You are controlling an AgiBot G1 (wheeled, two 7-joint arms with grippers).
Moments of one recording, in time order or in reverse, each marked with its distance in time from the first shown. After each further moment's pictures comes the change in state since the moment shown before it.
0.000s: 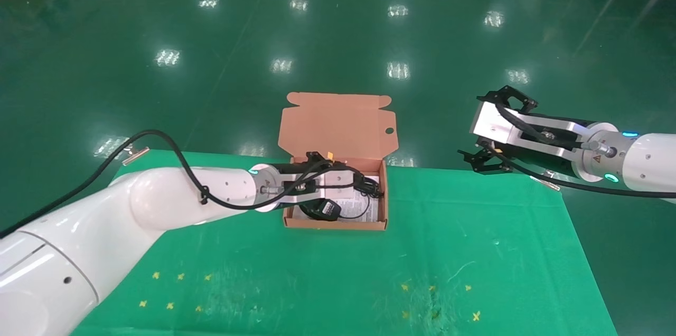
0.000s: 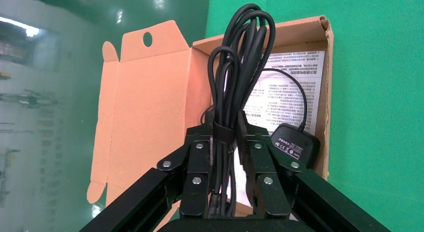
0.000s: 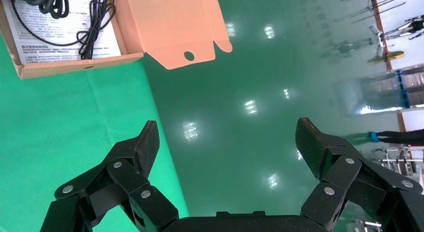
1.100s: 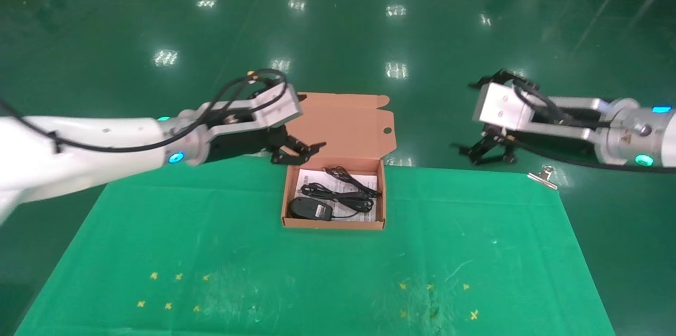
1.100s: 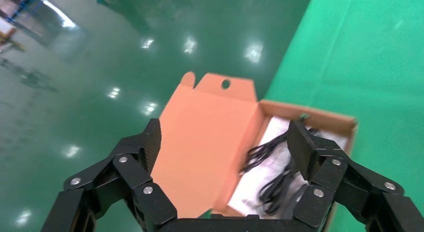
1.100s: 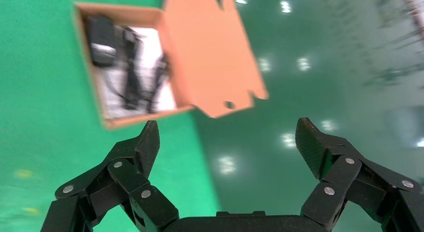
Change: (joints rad) left arm 0.011 -0.301 -0.277 -0.290 -0.260 0.215 -0.139; right arm -0.020 0.044 0.218 0.087 0.127 -0.263 -0.059
